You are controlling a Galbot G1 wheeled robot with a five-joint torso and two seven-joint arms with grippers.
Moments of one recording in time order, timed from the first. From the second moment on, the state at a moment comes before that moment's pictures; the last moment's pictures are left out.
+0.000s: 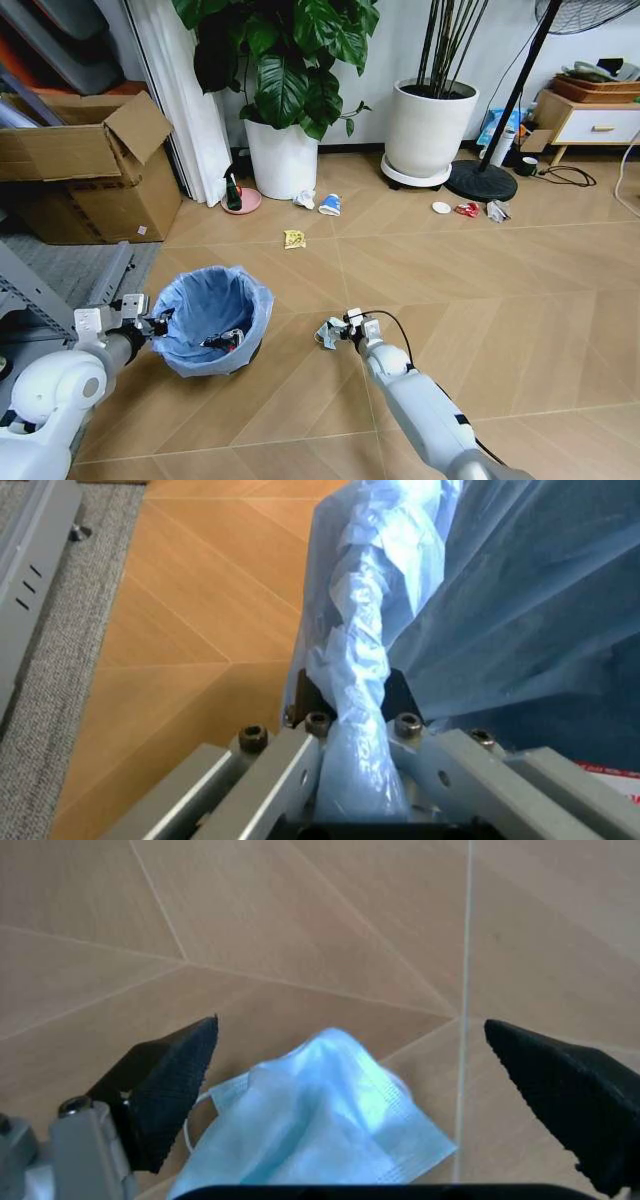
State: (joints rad) left arm 1.33 -0.91 -0.70 -2.00 -0.82 0.74 -0.14; right arm -0.72 1.49 0.10 0.84 0.21 -0.11 -0.06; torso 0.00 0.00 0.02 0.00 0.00
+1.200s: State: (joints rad) left arm 1.36 -0.90 -0.71 -2.03 -0.83 0.74 -0.14; right arm -0.71 1.50 0.13 0.76 0.23 -0.18 -0.08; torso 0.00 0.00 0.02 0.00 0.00
